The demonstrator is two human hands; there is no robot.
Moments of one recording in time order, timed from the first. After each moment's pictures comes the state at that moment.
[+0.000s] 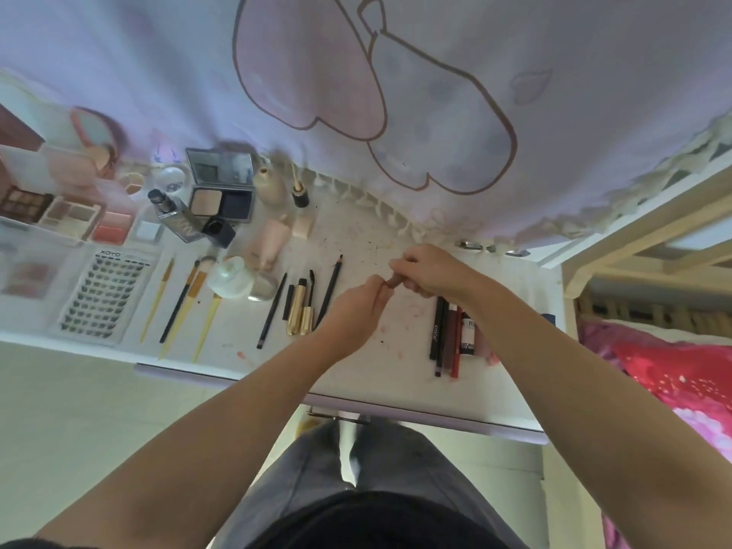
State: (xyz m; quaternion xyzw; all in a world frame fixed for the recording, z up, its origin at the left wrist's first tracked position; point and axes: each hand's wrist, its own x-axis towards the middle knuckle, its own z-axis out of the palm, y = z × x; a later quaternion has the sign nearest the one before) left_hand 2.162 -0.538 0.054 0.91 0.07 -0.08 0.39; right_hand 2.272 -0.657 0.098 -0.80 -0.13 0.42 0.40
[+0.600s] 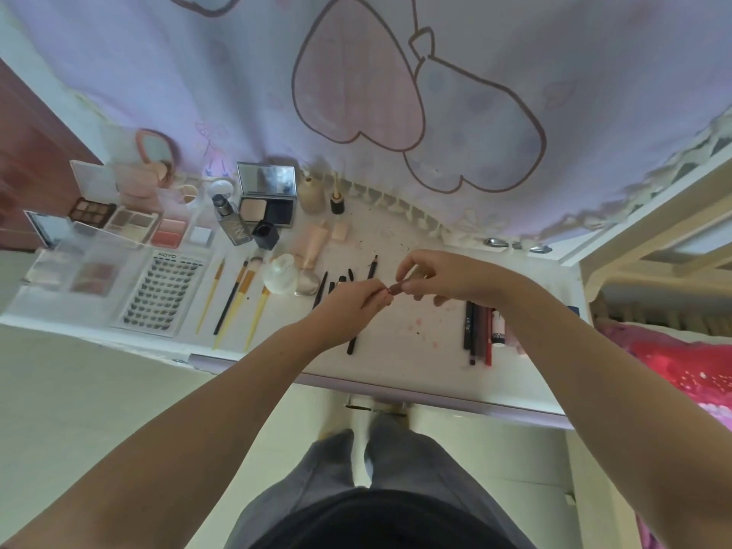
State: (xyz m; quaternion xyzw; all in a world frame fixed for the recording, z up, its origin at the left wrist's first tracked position) left_hand 2.116 -0.474 0.091 0.91 0.02 -0.10 0.41; right_hand 2.226 -0.641 0.138 -0.80 -0.26 0.44 0.32
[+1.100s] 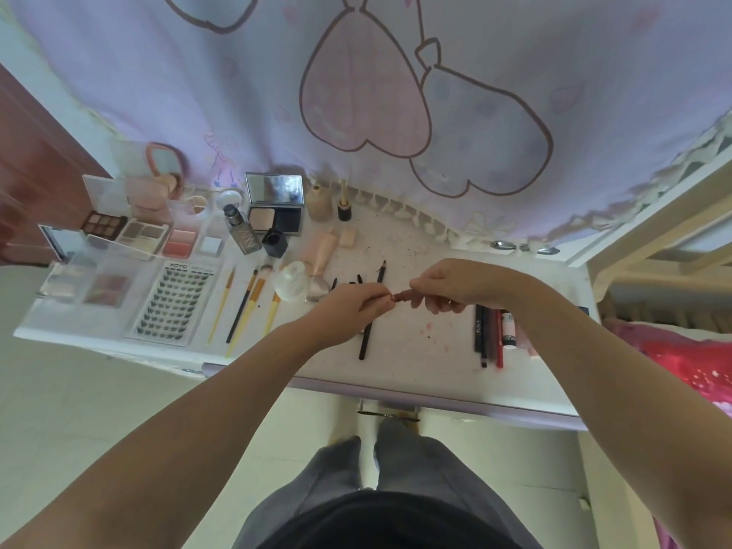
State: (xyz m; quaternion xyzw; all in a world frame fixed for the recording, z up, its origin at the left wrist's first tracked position) left_hand 2.113 -0.452 0.093 0.90 -0.02 -0.13 0.41; right_hand 2.223 -0.636 0.145 -0.81 -0.24 0.47 0.27
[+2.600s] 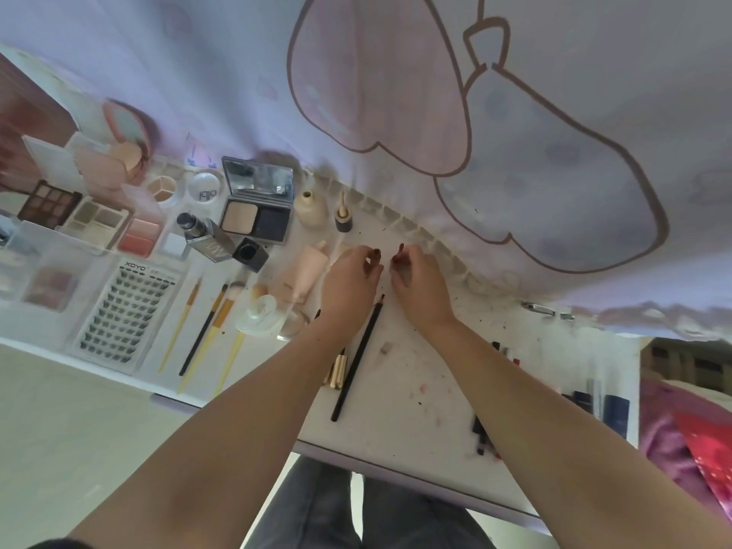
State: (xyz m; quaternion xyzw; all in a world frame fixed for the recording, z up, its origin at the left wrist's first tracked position) left_hand 2.237 -0.454 0.027 0.87 0.29 0.05 0.38; right_hand 2.297 -0.564 0.006 -0.88 -0.22 0.14 0.39
